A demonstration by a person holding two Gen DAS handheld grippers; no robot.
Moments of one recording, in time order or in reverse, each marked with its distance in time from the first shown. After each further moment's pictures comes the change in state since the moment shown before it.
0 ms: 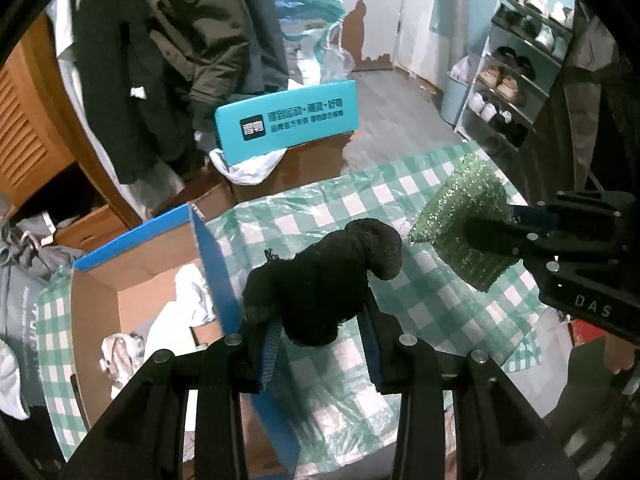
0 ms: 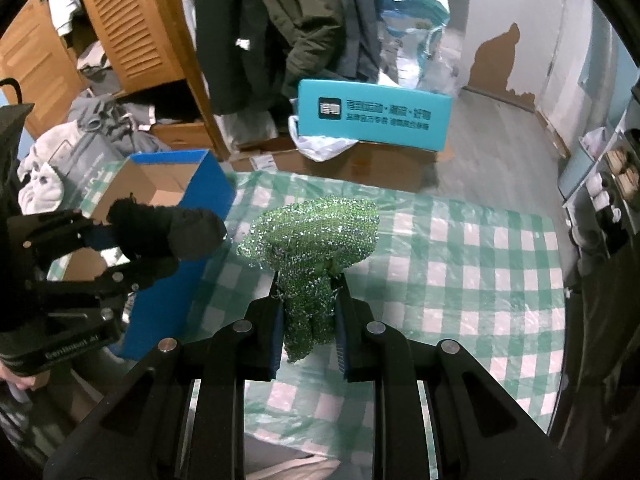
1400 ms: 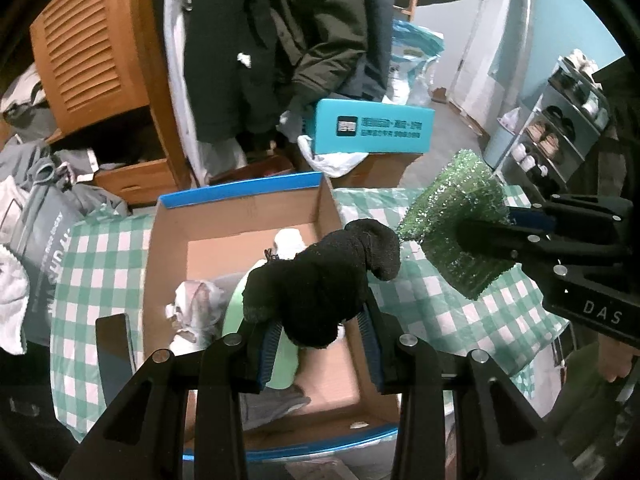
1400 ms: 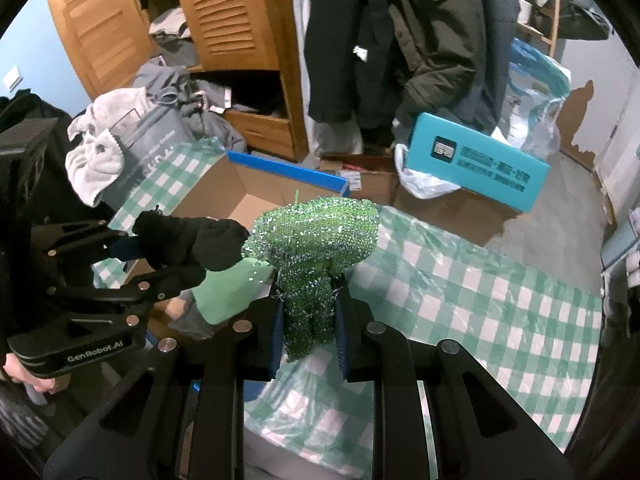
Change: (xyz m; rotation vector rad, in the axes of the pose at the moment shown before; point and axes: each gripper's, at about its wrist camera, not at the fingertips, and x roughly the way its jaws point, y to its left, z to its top) left arm -0.043 0.121 -0.050 -0.224 -0.045 0.056; right arm 0.025 0.137 0.048 -0.199 0.004 0.137
